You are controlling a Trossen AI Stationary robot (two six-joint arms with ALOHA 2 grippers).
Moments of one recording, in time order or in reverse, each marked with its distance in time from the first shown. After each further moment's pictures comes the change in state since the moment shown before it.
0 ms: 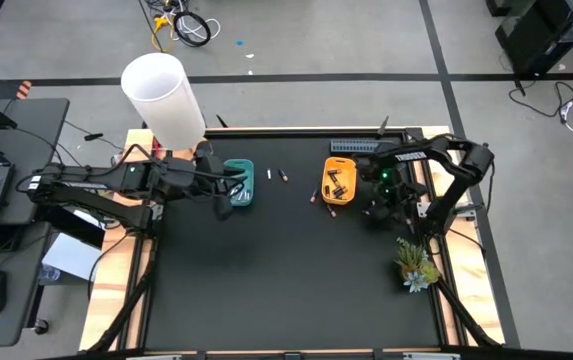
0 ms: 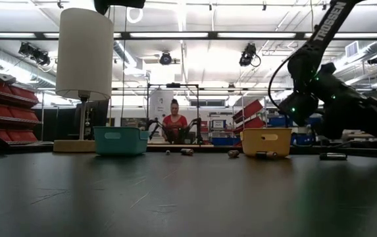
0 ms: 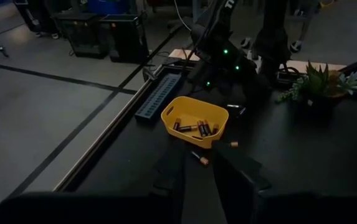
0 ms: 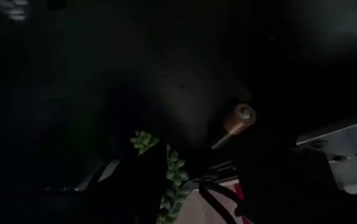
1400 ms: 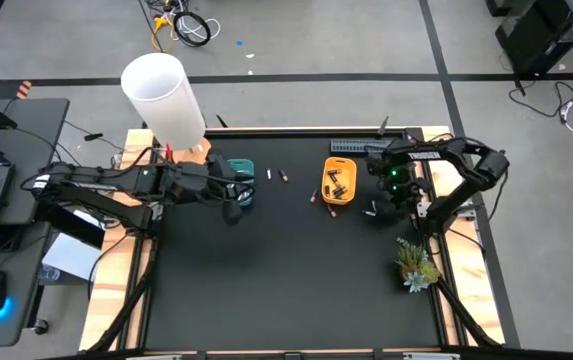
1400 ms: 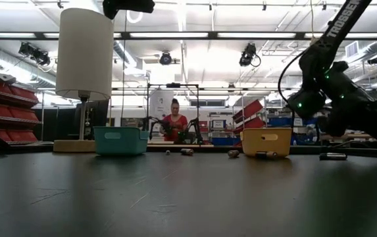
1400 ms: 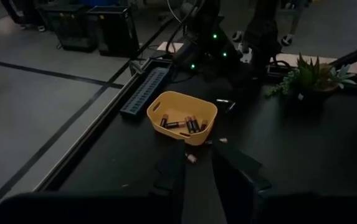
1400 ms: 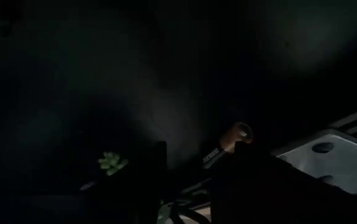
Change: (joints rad) left arm -0.008 0.074 0.000 0.050 0.036 -0.017; right arm -0.103 -0.109 -0.067 0.062 0.102 -0.079
